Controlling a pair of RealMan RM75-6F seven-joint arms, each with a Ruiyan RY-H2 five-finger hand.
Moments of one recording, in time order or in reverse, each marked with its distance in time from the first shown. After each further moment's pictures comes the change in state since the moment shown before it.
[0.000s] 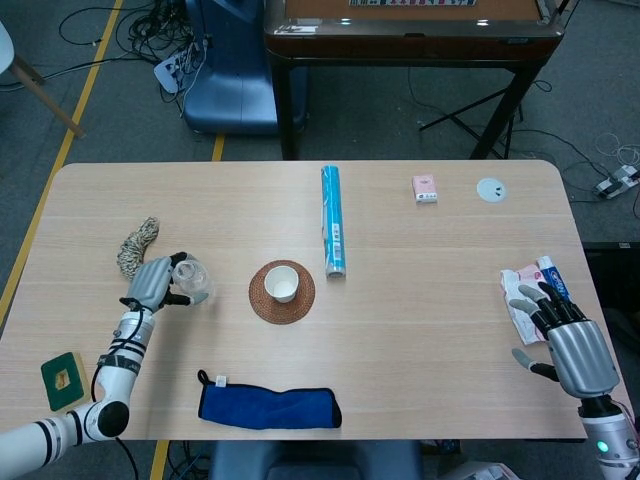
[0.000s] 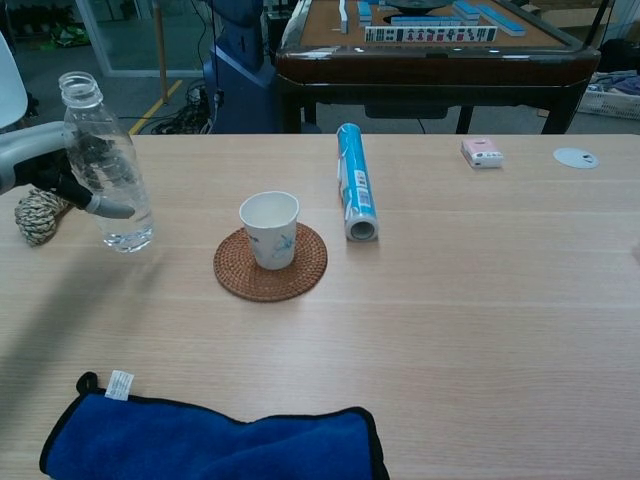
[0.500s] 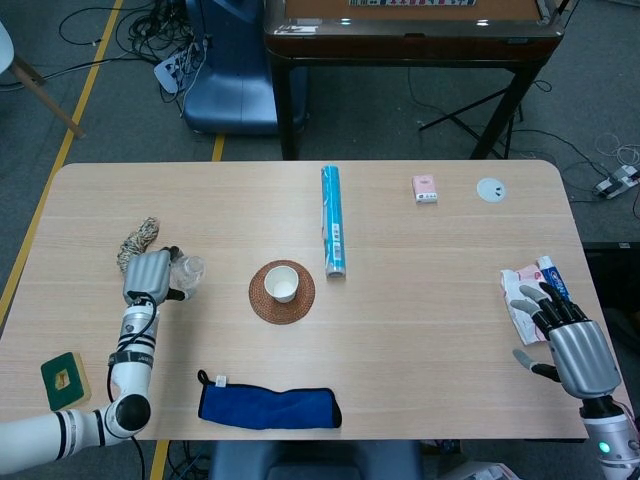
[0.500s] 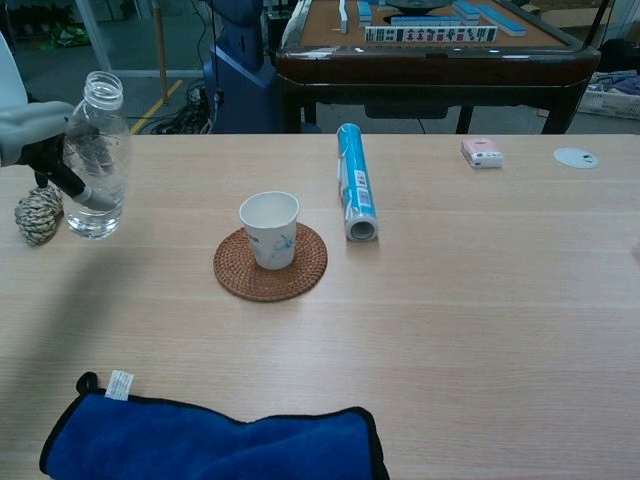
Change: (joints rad) left arm -0.112 -0.005 -0.029 -0.162 -0.340 0.241 0.574; right arm -0.002 0.007 0.001 -0.003 0.002 -0.002 0.008
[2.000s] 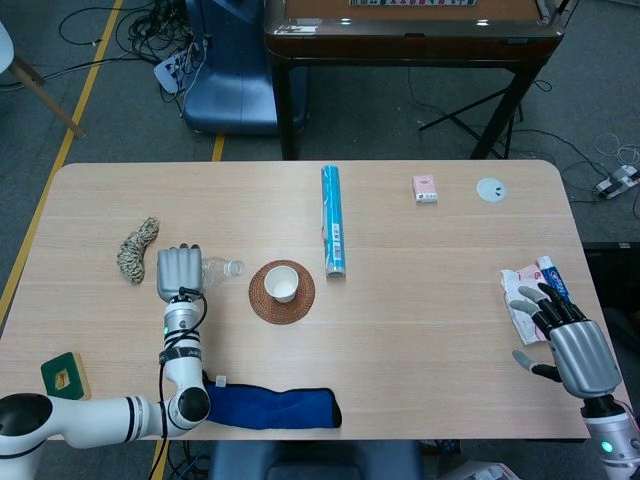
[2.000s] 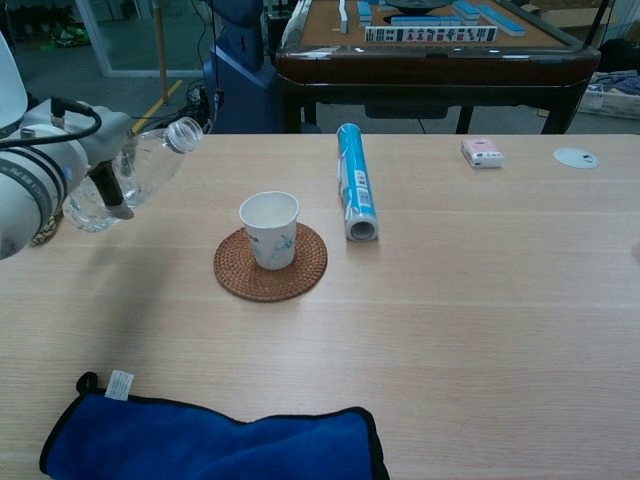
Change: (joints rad) left arm -0.187 -0.239 -0.017 0.136 -0.140 0.238 0.508; right arm 0.004 0.014 -0.004 -0.001 -0.002 -0.016 0.044
